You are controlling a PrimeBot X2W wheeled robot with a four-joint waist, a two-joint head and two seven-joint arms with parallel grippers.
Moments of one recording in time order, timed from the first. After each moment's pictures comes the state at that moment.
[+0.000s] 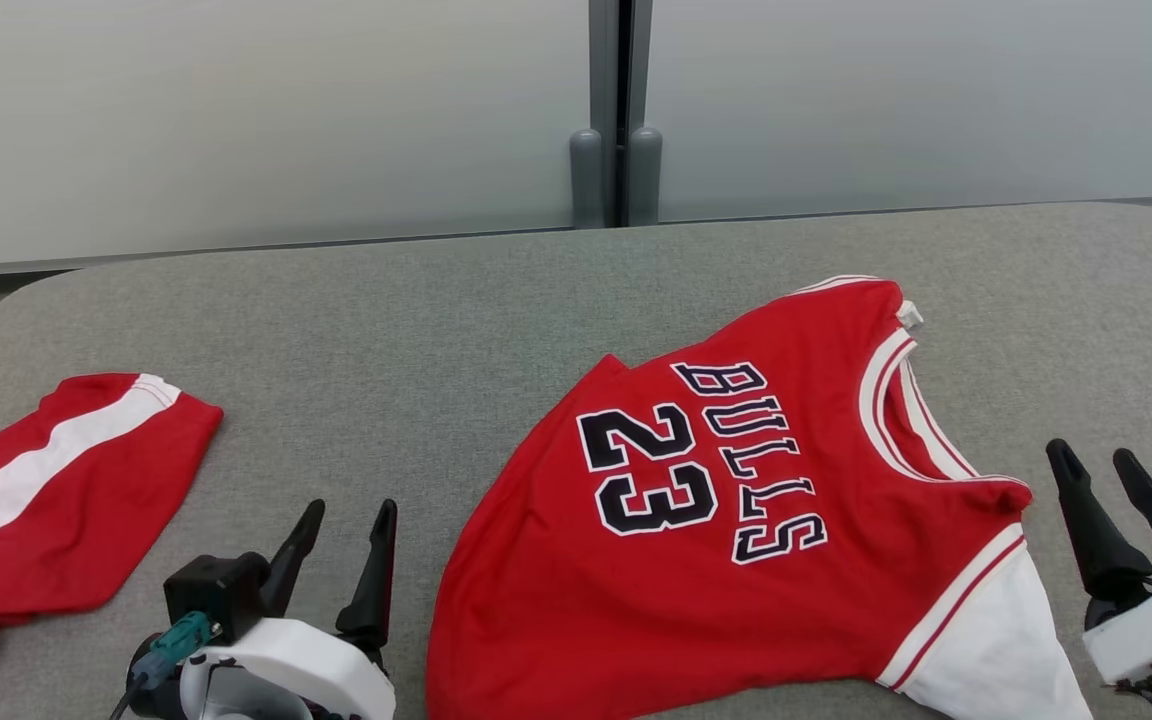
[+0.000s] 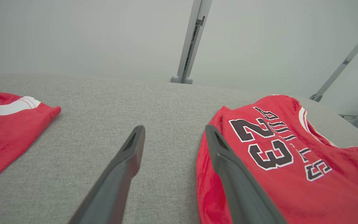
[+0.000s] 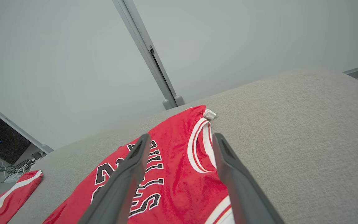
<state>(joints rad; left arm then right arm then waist) -0.14 0.35 -0.59 0.22 -0.76 0.20 -0.21 0.06 -0.19 -0.13 -0.17 0.66 0.13 0.32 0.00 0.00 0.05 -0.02</state>
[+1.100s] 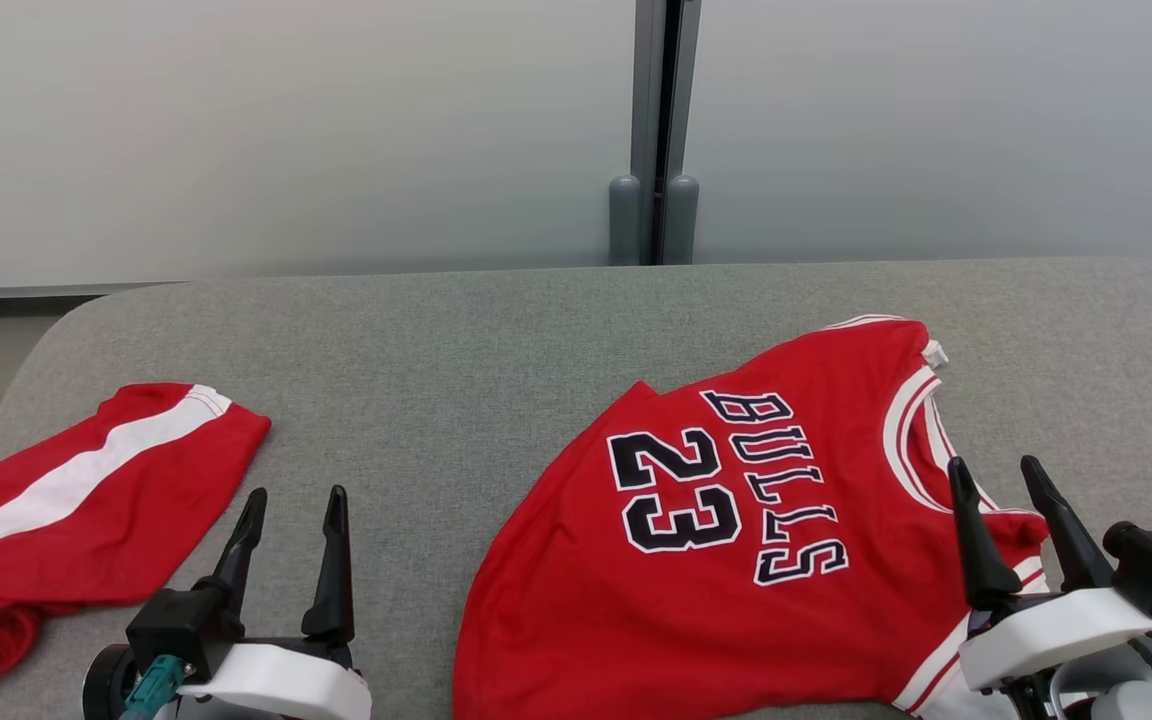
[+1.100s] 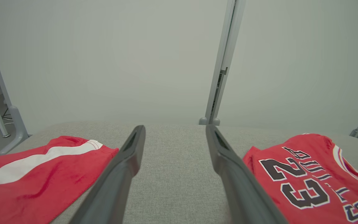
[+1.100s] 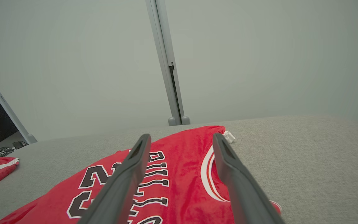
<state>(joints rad) -0.02 0.16 -0.23 0.18 -0.38 0.09 -0.26 -0.10 -0.19 0.15 0.28 0.43 0.13 -0.23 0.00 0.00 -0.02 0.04</state>
